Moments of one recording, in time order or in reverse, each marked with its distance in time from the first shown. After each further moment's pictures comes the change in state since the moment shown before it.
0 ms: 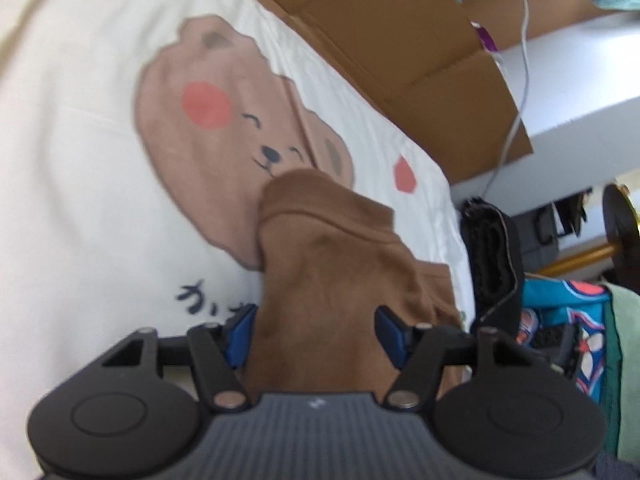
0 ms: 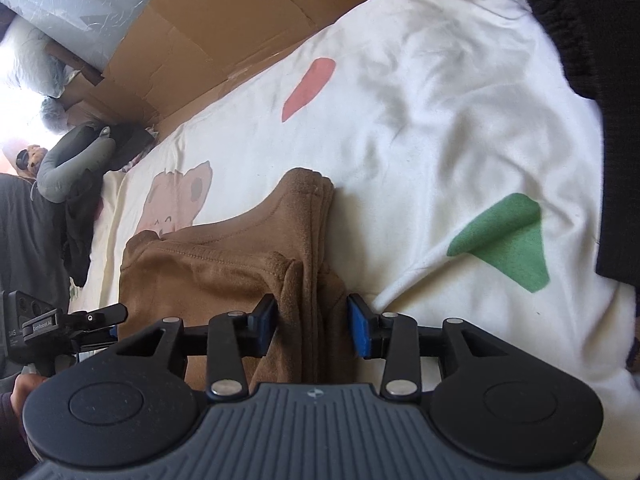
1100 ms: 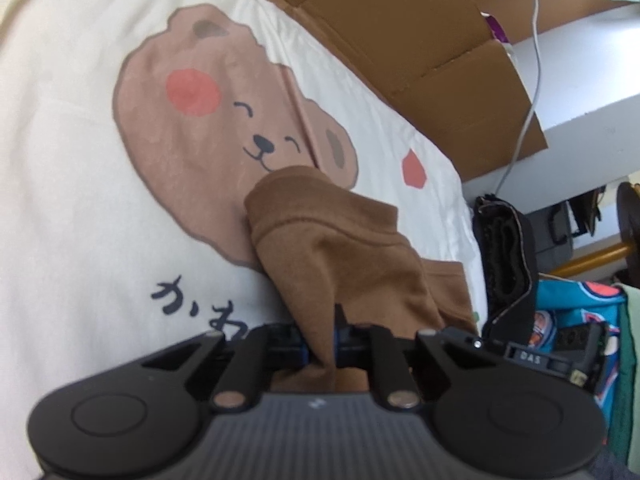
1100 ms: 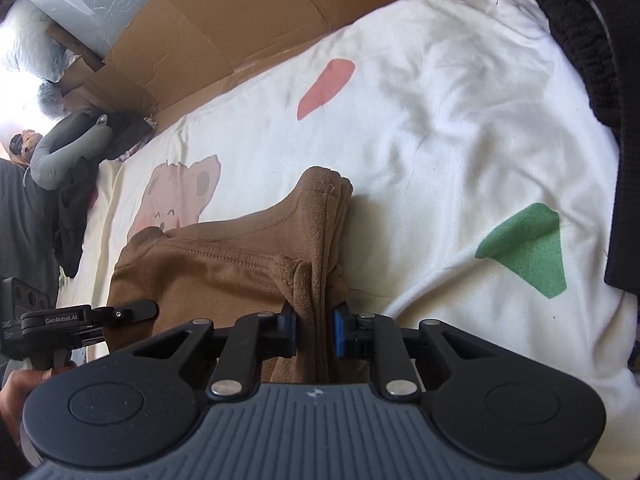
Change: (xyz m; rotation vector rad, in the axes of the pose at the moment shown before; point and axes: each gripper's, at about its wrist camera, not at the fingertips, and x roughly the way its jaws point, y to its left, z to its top) left arm 0.002 -0.012 -0.007 -0.008 -0.016 0.075; right arm -0.002 0.026 0.001 -0.044 -0.003 -0.059
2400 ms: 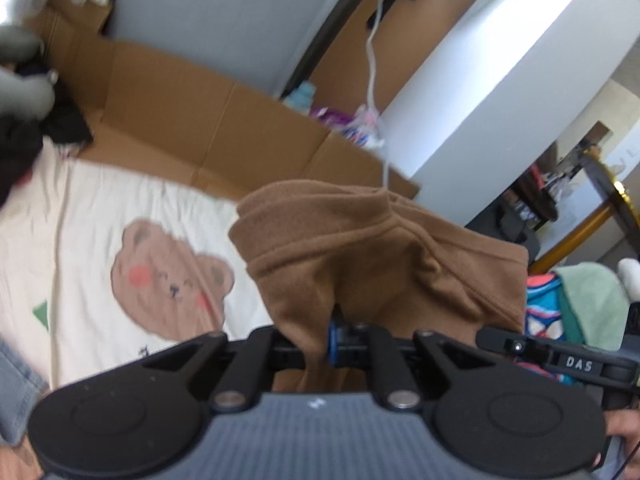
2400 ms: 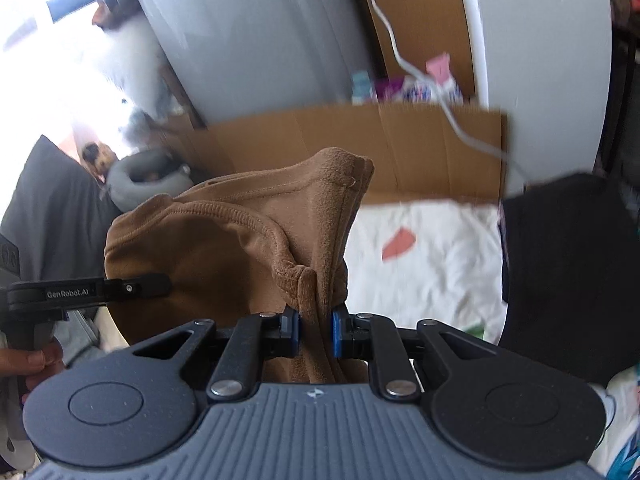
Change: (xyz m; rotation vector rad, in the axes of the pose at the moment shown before) left arm -0.199 -0.225 -0.009 0.274 -0.220 0.111; right arm -0.271 0.190 0.015 -0.232 -0.229 -0.095
